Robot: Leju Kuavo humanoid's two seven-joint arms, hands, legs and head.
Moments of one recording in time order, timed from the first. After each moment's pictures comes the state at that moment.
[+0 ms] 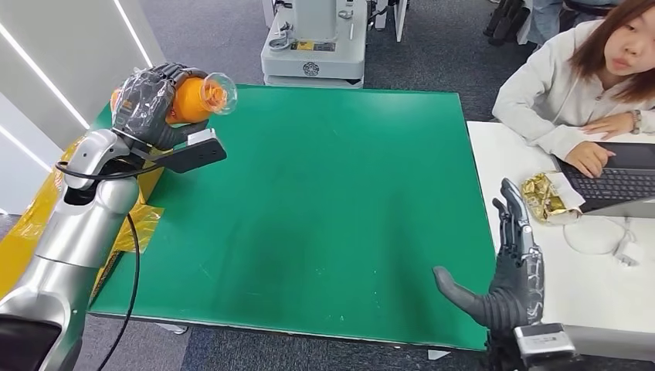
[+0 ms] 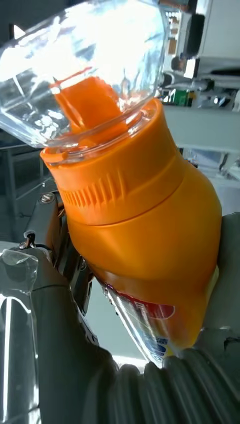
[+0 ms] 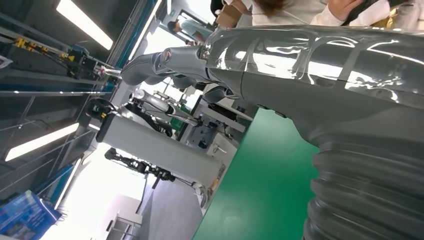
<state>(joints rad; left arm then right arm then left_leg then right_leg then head) -0.70 0.34 -0.35 -1.31 -0.86 0.05 -0.28 0.04 -0.18 0.18 -1.81 0.21 -0.19 -0.47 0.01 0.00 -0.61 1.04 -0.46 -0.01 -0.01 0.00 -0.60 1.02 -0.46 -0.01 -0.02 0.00</state>
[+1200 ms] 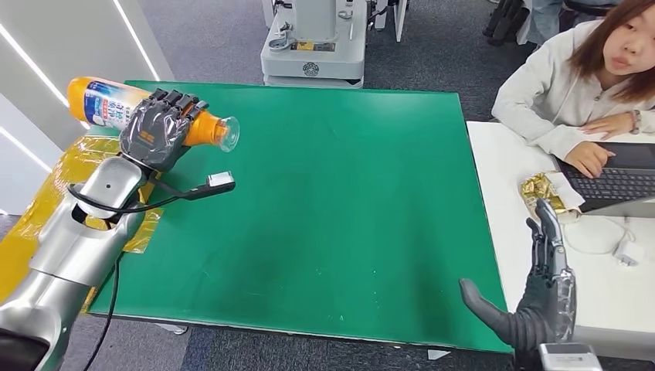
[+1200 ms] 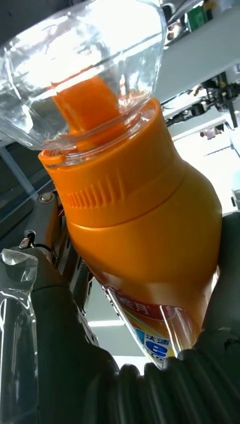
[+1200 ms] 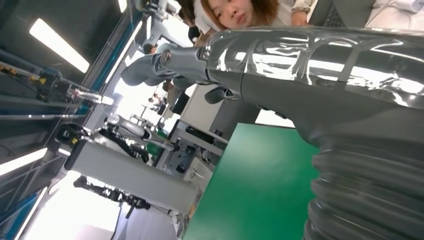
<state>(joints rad) -0.63 0.42 -0.47 -1.29 -1.37 0.25 -0.14 0.15 -0.17 0.07 -1.87 0.26 -0.19 -0.45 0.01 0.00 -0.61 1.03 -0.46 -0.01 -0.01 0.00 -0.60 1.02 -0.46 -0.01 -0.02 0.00</state>
